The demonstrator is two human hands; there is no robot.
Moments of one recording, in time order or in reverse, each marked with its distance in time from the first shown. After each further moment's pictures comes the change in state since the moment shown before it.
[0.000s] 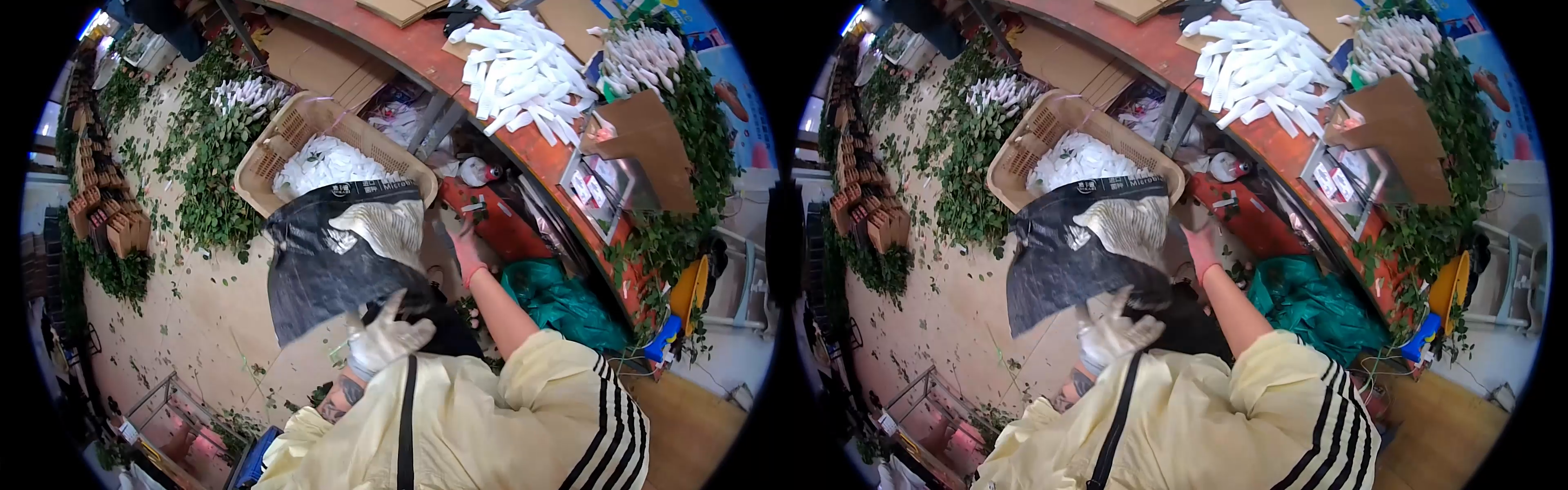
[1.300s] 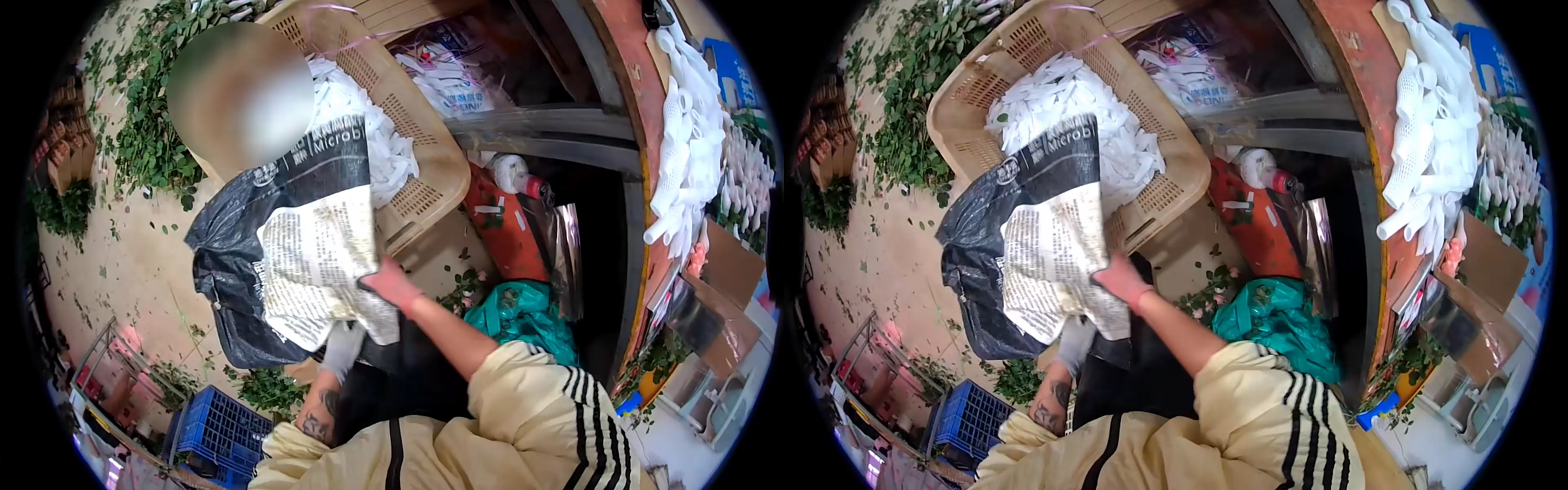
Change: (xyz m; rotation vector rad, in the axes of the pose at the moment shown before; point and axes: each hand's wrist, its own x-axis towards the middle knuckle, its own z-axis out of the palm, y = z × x) left_hand 0.016 0.121 -0.236 1.762 1.337 -0.053; right_hand 0.065 -0.211 0.042 2.141 -1.356 0.527
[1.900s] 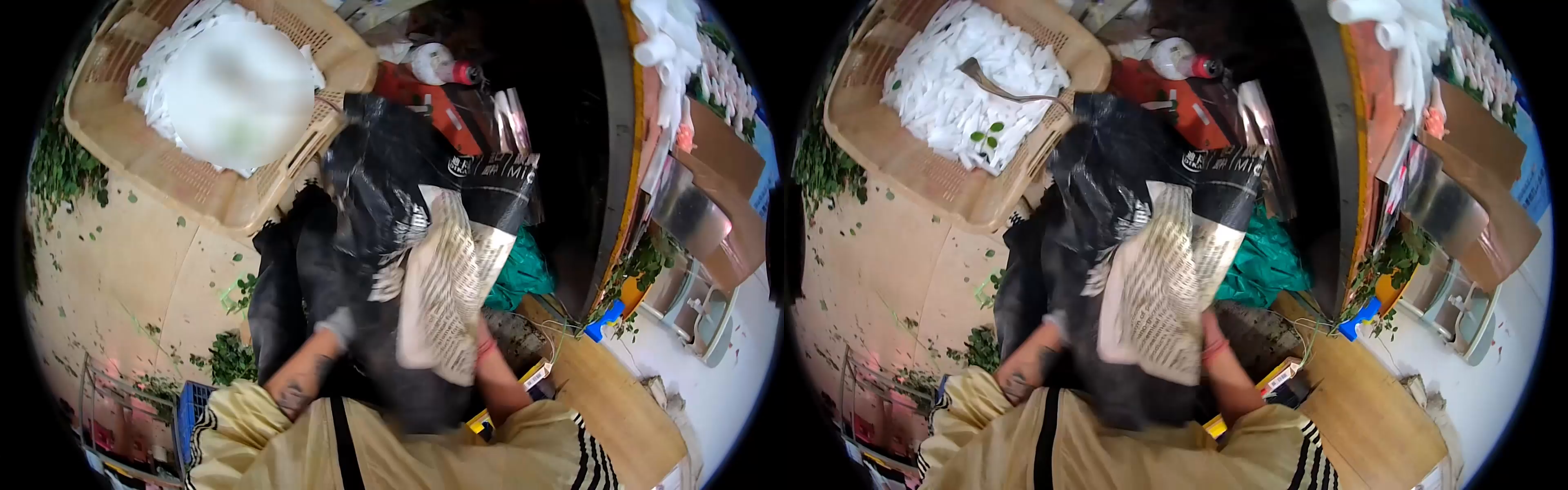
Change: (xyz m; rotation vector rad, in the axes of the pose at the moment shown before) left_hand -0.060 0.022 0.089 -0.314 -0.883 0.157; right_hand -0.297 0.247 -0.082 1.679 0.259 0.270
